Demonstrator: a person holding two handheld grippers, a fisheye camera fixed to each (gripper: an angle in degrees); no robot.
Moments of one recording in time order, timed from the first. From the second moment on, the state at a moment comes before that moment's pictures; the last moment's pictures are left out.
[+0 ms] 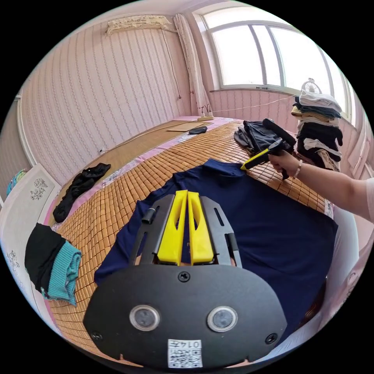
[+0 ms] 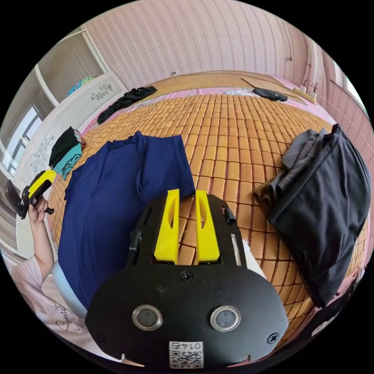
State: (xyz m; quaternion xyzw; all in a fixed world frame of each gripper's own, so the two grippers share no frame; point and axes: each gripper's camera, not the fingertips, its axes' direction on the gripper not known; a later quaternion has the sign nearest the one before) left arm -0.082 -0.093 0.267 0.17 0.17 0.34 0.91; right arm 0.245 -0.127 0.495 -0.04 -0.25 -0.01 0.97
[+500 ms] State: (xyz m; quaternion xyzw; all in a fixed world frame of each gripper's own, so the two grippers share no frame) left arm 0.224 -0.168 0.333 0.08 0.19 0.44 0.88; right arm 0.318 -0.050 0.419 0.02 -0.24 -0.04 0.97
